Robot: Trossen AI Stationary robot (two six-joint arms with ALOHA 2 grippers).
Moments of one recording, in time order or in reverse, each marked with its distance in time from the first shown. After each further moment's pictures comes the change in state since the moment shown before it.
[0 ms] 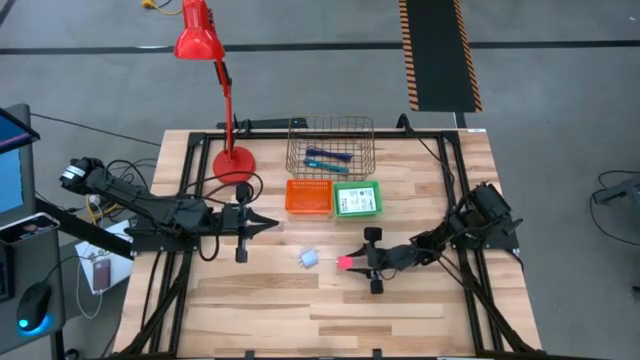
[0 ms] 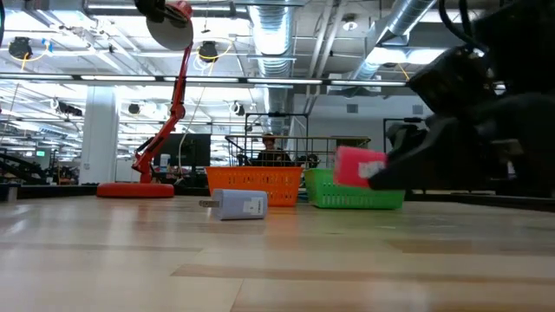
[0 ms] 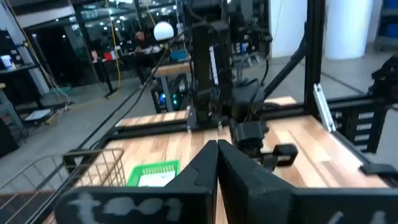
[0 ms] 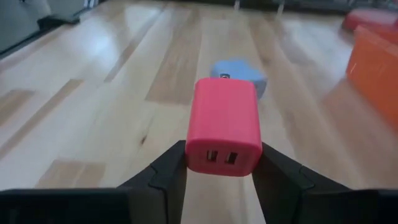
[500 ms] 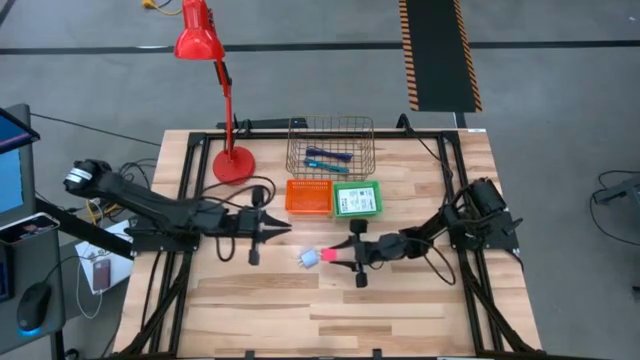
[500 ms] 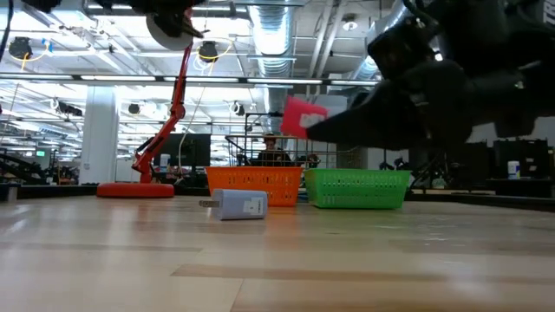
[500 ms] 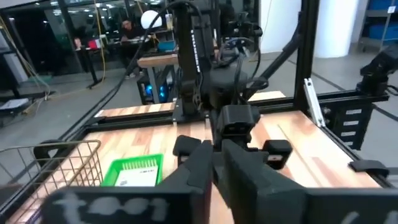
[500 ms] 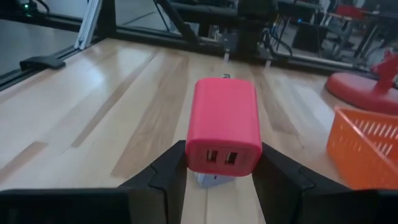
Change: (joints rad) left arm 0.065 0.152 0.000 0.121 0.112 -0.049; right arm -0.113 0.000 0.130 0.028 -0.096 -0.171
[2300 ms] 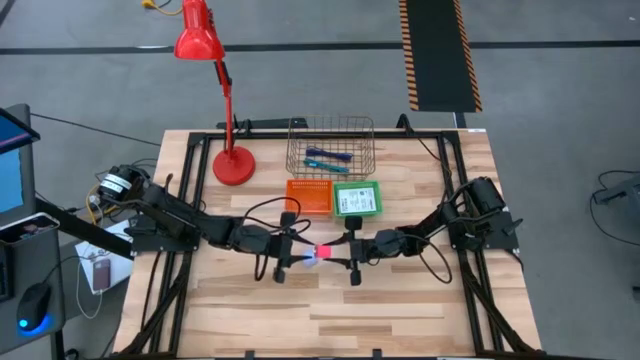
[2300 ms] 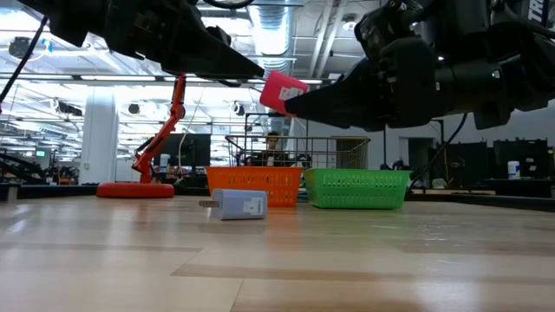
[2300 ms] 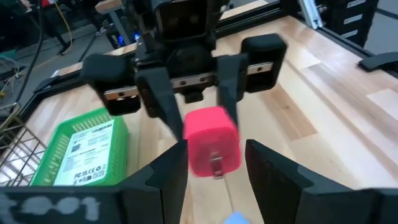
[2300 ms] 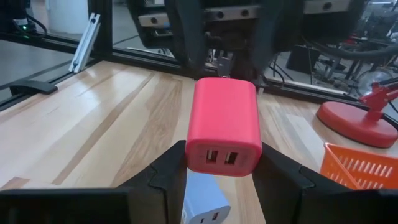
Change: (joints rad) left arm -0.015 0.455 0.119 0.041 0.039 0.103; right arm -0.027 0.000 0.058 0.029 -0.030 -0.060
